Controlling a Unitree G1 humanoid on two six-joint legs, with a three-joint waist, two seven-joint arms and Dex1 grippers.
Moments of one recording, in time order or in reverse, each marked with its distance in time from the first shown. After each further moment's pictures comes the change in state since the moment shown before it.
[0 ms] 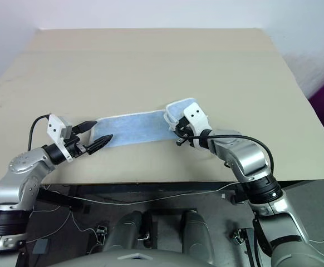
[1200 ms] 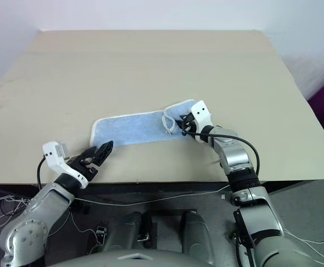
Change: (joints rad) left arm 0.360 -0.400 0.112 -0.549 -0.529 0.435 0.828; right arm -0.065 0.177 -0.112 0.559 -0.253 -0.606 0.157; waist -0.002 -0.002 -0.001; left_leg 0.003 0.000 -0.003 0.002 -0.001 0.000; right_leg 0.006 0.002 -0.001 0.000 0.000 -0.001
